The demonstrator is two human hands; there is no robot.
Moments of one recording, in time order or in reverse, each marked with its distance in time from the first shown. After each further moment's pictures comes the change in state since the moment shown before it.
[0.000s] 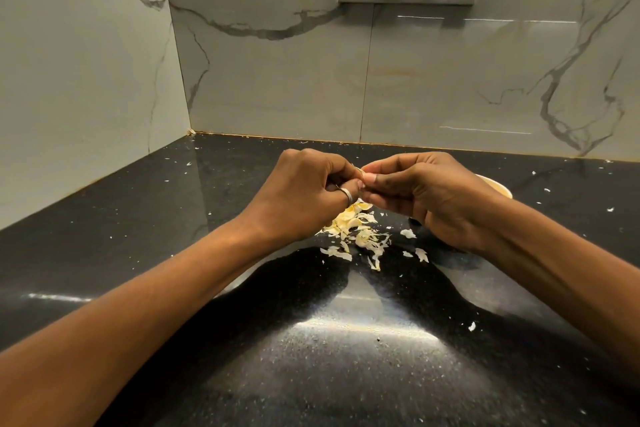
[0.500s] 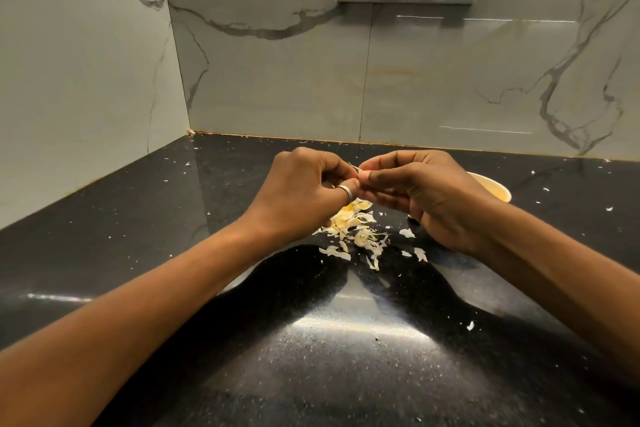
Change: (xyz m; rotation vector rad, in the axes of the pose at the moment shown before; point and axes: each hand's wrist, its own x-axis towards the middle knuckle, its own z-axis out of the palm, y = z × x) left_hand -0.001 0.003 0.003 -0.095 0.022 -0.178; right_hand -0.003 0.002 0.006 0.012 0.039 -0.060
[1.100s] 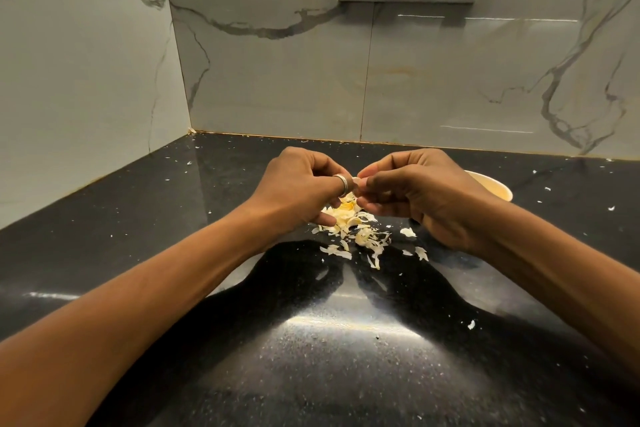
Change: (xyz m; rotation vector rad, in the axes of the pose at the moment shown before) left_hand 0.002 0.005 -0.006 -0.277 -0.099 -0.359; right_hand -0.002 -0.002 -0.001 -0.155 -0.050 0.013
